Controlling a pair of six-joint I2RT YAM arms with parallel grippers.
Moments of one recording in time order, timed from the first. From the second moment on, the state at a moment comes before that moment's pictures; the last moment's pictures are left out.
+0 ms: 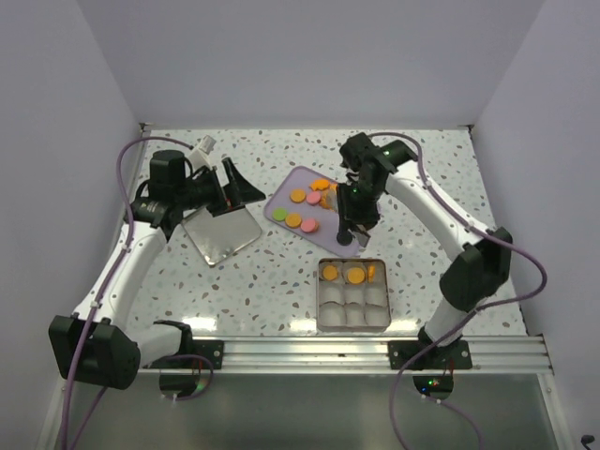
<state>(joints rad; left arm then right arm) -0.15 1.18 1.06 -0.43 0.68 -0.62 0.54 1.79 1.75 -1.35 -0.12 0.48</state>
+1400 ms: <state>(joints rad) -0.34 1.46 1.87 0.39 0.59 -1.76 0.88 1.41 1.16 -1.35 -0.36 0.65</state>
